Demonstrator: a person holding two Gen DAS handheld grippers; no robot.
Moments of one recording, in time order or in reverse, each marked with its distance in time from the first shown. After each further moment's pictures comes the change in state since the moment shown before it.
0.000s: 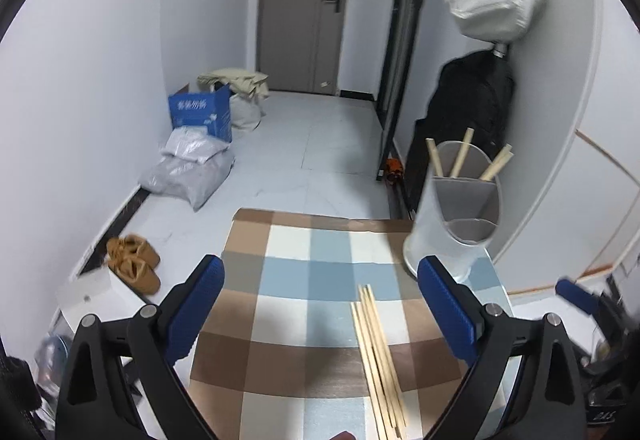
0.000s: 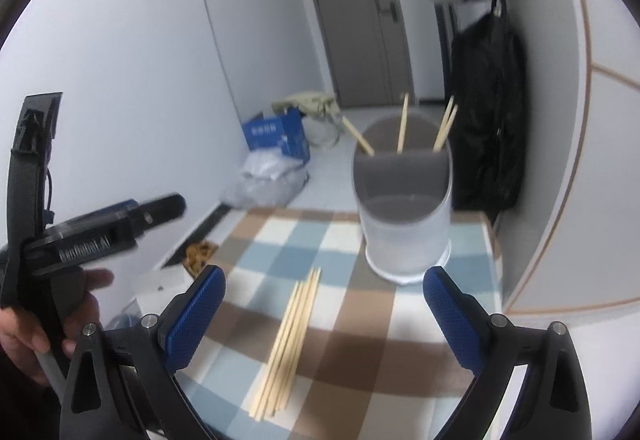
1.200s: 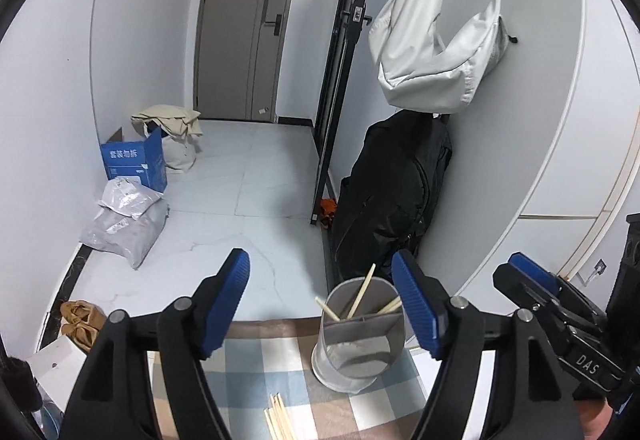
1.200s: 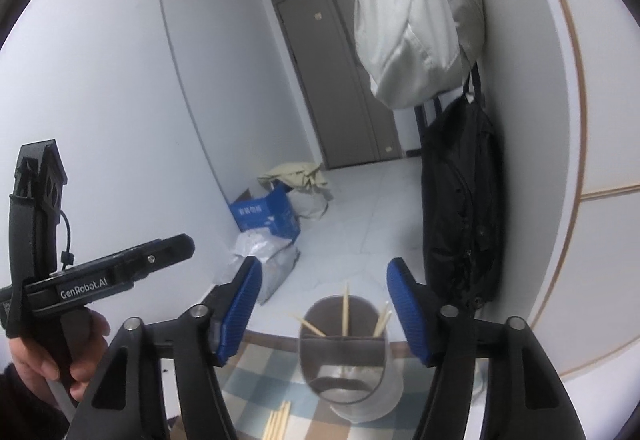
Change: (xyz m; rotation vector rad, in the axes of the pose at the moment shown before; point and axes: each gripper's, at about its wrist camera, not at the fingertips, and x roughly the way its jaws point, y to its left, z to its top) left arm -0.018 -0.084 0.116 0.072 -0.041 -0.199; right arm -0.037 -0.073 0.155 0.088 -0.217 0.004
